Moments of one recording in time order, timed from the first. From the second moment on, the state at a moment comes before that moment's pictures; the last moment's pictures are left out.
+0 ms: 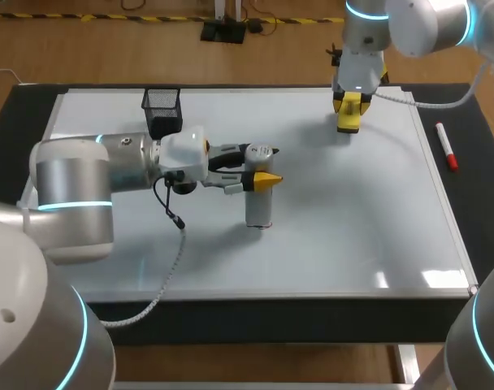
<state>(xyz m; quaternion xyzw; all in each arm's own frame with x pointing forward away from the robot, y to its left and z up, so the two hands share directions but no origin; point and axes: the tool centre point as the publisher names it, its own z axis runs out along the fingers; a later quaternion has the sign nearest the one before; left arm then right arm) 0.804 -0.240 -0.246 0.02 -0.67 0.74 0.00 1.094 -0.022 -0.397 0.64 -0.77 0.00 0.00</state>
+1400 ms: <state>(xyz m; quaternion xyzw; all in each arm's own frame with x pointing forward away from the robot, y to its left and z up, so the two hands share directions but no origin) 0.808 -0.249 -0.268 0.01 -0.67 0.75 0.01 1.094 -0.022 -0.397 0.64 -0.77 0.00 0.00</state>
